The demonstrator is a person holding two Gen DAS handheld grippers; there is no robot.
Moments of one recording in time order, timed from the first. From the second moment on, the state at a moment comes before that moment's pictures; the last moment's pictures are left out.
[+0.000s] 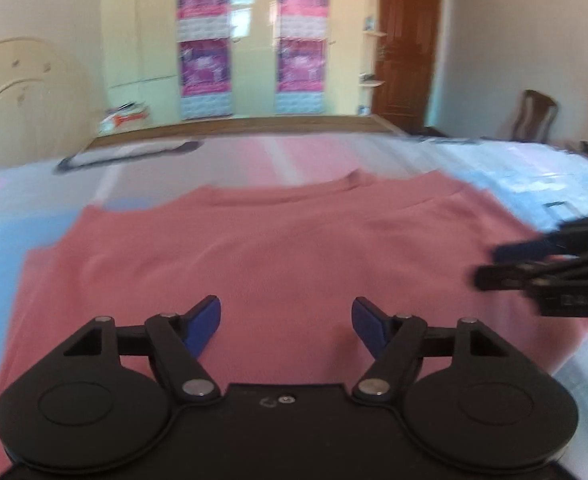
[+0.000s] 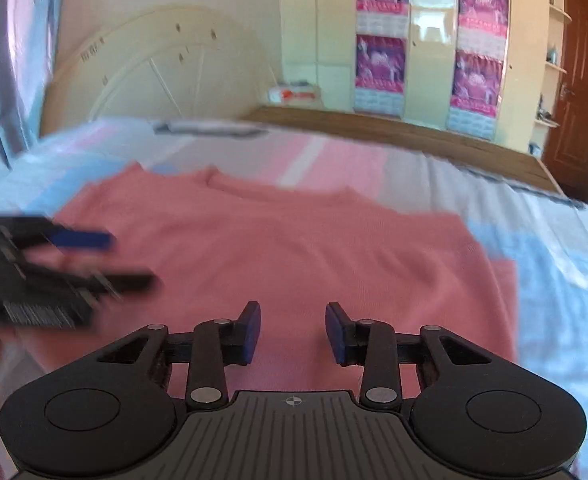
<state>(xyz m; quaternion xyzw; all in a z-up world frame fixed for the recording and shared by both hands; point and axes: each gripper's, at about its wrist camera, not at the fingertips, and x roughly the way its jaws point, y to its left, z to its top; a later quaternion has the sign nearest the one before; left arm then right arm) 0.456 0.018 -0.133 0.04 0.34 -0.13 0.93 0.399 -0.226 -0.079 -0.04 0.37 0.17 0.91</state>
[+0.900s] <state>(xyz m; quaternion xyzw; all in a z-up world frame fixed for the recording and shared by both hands) 0.386 0.019 -0.146 0.04 0.37 -0.07 0.92 0.328 -0.228 -0.093 -0.04 0.39 0.10 0.91</state>
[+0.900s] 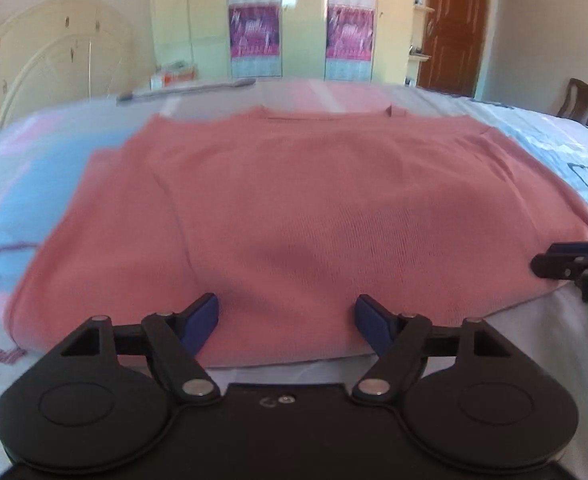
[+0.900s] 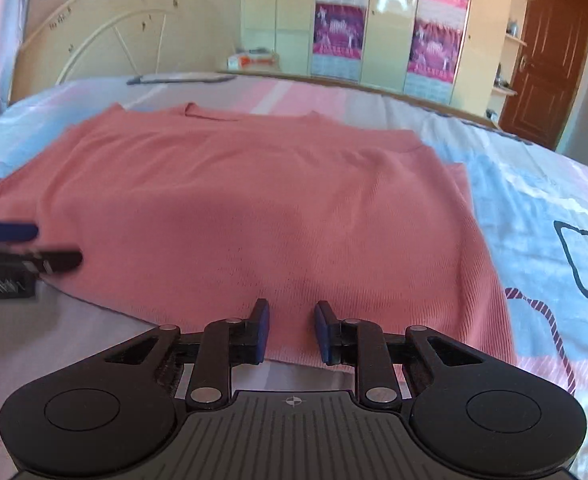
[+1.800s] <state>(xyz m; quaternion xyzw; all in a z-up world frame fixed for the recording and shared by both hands) 0.371 0.082 -0.142 0.01 0.40 0.01 0.92 0.315 -0.302 -0.089 0.00 0.41 0.02 0.91</state>
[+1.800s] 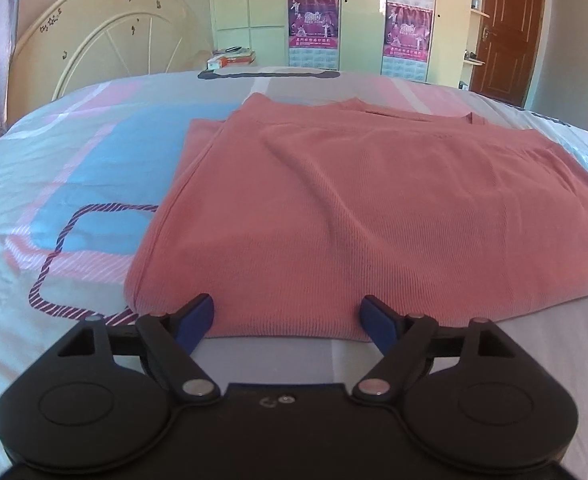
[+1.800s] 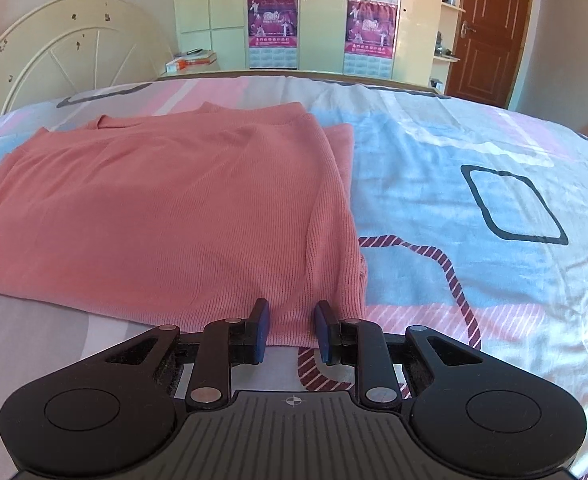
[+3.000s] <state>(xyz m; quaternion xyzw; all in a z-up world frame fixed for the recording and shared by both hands) 0.350 0.182 -0.164 -0.46 0.32 0.04 0.83 0.318 -0.236 -0.040 0.06 0.36 0.11 0.92</state>
